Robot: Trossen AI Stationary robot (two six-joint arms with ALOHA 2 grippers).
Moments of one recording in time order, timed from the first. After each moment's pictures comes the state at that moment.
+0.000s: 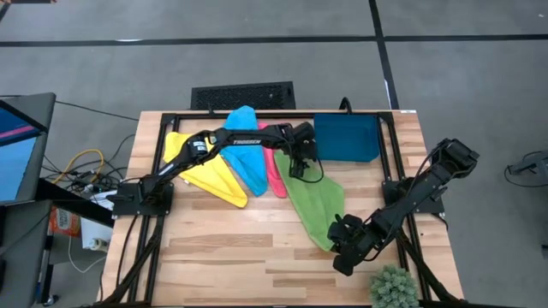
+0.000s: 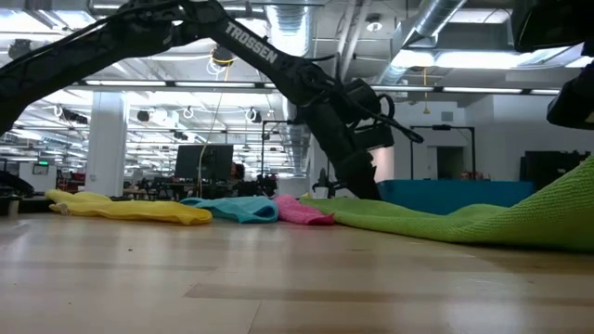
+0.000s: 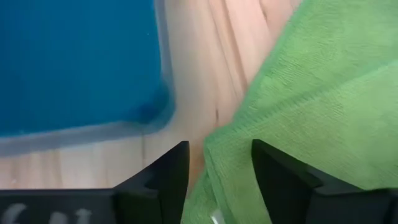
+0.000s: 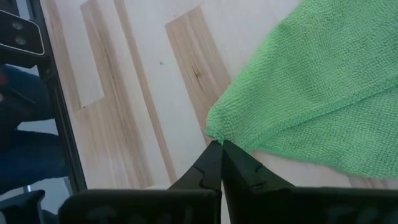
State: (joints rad) left arm 0.31 2.46 2.01 -0.53 0.23 0.47; right arm 0.72 1.49 0.83 -0.43 0.16 1.05
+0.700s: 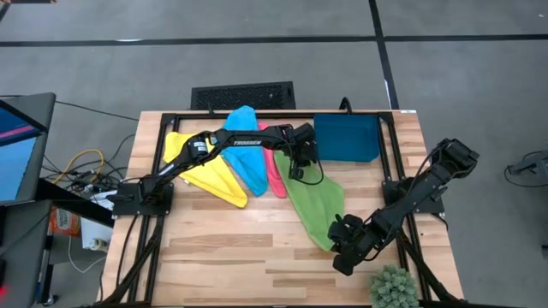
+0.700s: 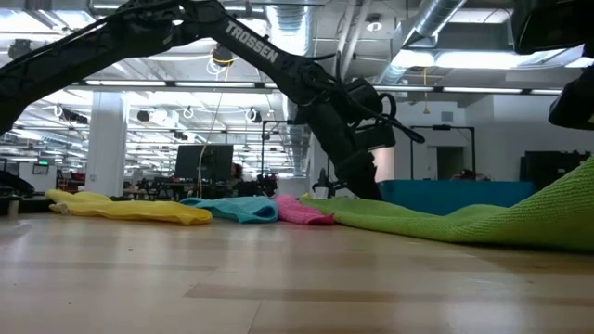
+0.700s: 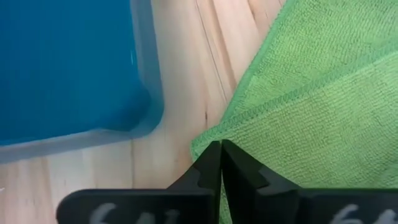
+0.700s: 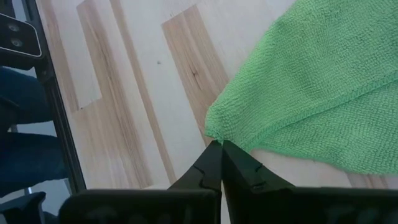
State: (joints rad) left arm 0.31 2.46 2.02 -0.55 0.23 0.50; right arm 0.72 1.49 0.83 -0.44 0.16 1.06
